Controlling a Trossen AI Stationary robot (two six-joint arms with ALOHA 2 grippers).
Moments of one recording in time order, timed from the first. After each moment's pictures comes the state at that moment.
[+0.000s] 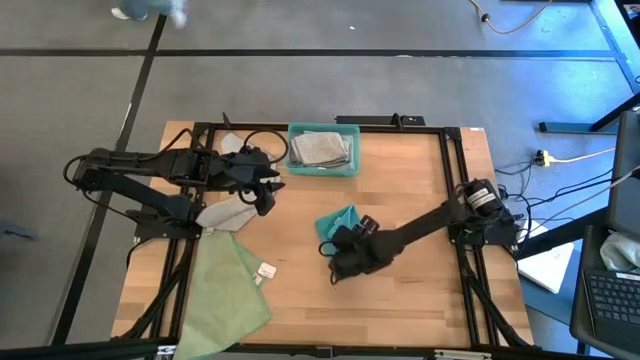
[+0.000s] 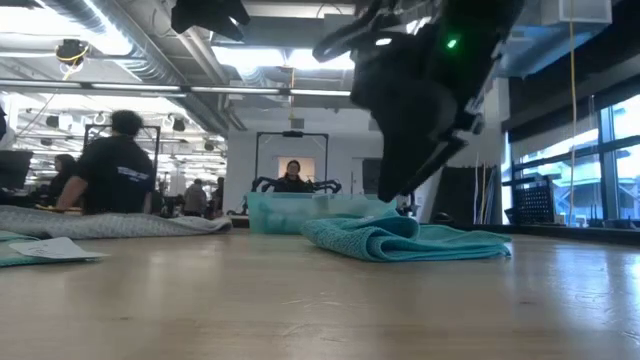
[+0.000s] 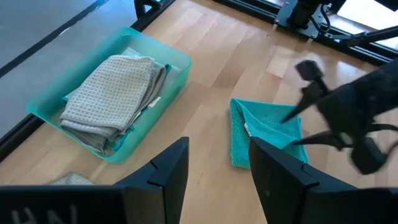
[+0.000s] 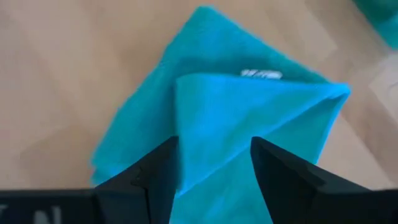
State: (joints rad) left arm -0.04 1.13 1.18 -0.75 -0.36 -0.44; right arm 0.39 1.96 1.36 -0.77 0.54 0.92
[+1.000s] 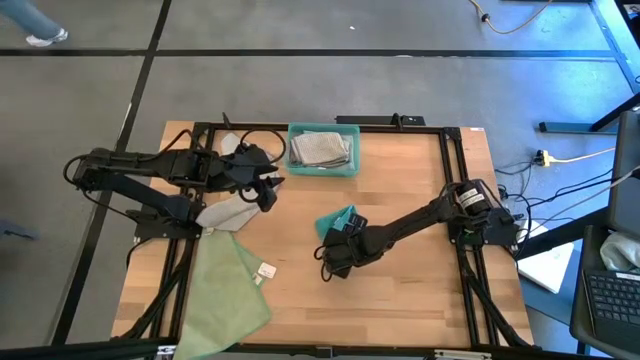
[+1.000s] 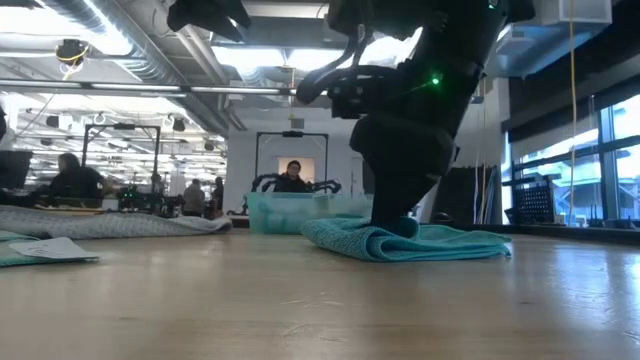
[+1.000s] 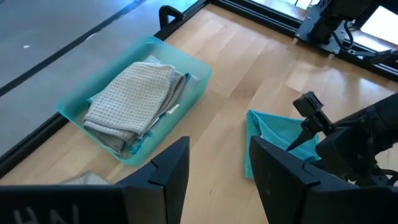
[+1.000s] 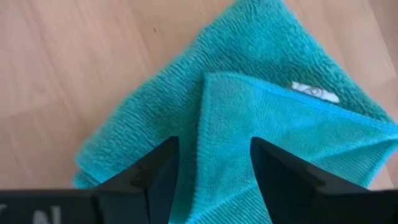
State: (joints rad) left arm -0.05 1.13 1.18 -0.75 -0.46 -0.49; right arm 0.33 2.03 1.36 -0.68 0.43 0.65
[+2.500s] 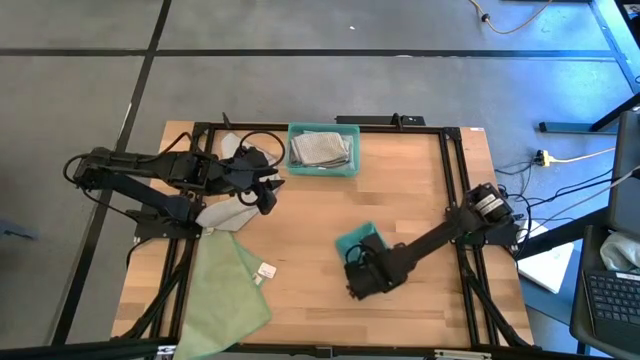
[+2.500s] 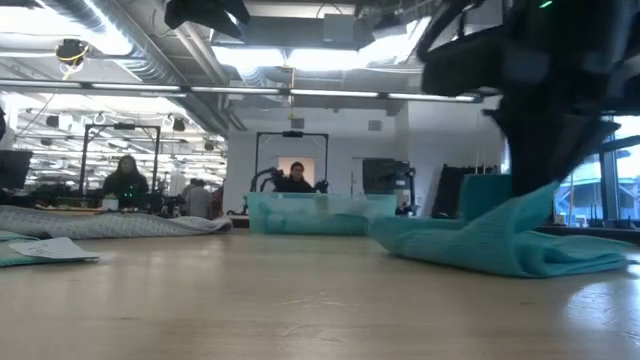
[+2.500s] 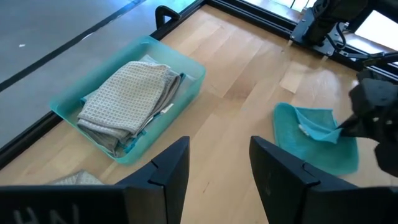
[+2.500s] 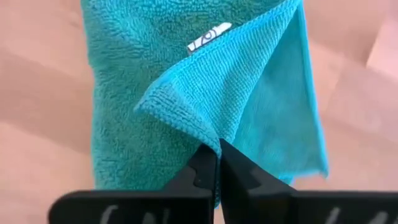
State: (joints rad) left arm -0.09 1.13 1.18 -0.75 -0.48 -0.52; right arm 0.53 1.94 1.36 -1.04 0.31 1.73
